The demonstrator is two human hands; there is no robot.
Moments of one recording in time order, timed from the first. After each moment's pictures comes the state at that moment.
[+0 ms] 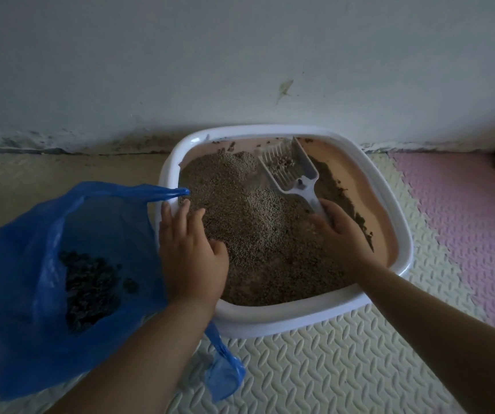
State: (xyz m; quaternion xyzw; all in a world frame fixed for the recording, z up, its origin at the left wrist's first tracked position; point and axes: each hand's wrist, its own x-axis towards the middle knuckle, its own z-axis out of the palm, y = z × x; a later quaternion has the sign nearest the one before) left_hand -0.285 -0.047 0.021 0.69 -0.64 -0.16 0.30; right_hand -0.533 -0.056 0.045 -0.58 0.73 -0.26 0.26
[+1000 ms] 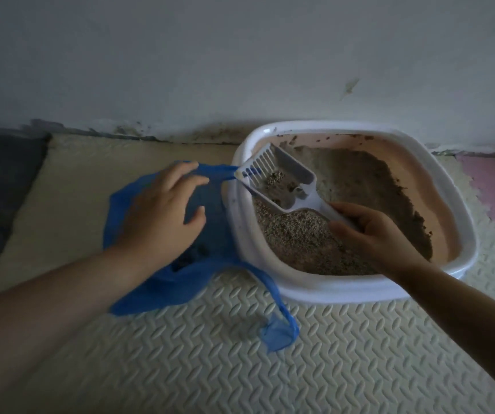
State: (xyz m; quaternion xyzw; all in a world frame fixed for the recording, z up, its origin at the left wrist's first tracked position) left_hand -0.132 -0.021 0.103 0.60 -0.76 -0.11 0.22; right_hand -0.452 -0.014 0.109 -0.68 0.59 -0.23 0.37
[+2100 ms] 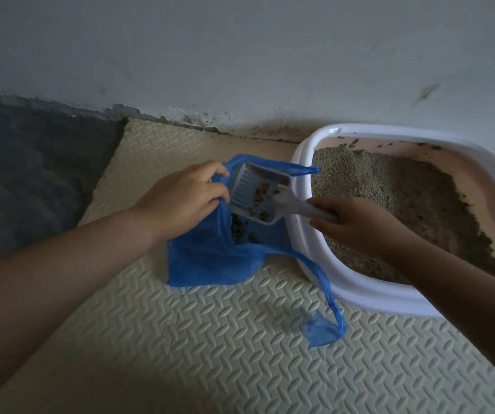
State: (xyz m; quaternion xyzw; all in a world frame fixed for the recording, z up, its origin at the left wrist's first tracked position) left_hand -0.050 -0.020 0.099 0.53 -0.84 -0.06 0.11; right_hand -0.349 -0.044 0.114 -0.82 0.51 -0.04 0.25
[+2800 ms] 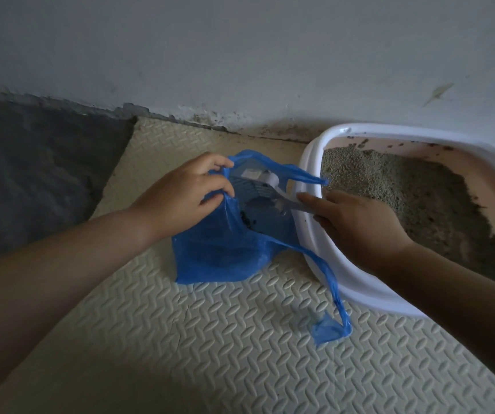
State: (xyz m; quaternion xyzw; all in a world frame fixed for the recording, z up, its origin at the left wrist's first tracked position) left_hand -0.039 -0.011 0.104 0.53 -0.81 -0.14 0.21; right_hand -0.334 -0.031 0.103 -0.91 0.42 -0.04 -0.02
